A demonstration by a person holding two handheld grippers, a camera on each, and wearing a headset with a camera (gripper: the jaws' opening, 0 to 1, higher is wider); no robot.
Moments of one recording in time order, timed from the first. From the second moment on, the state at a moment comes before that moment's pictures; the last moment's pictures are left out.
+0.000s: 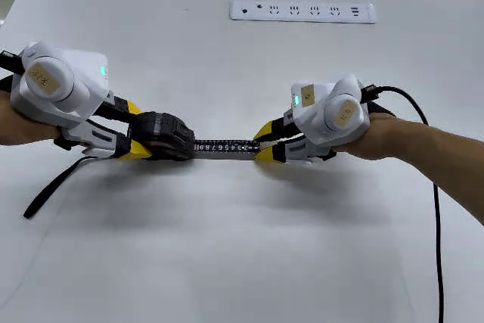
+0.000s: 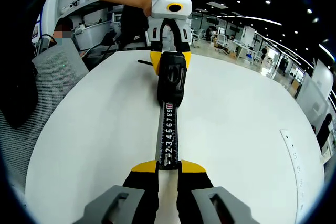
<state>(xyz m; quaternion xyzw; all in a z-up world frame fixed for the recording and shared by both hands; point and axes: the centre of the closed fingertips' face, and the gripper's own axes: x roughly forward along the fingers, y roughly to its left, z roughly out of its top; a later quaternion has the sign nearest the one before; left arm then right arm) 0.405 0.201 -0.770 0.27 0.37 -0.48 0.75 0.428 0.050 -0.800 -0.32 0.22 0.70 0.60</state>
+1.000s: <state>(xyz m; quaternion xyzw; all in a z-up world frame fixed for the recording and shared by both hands) 0.408 0.201 -0.772 0.27 0.38 -0.48 0.75 0.439 -0.009 -0.801 -0.35 0.25 0.67 0.60</state>
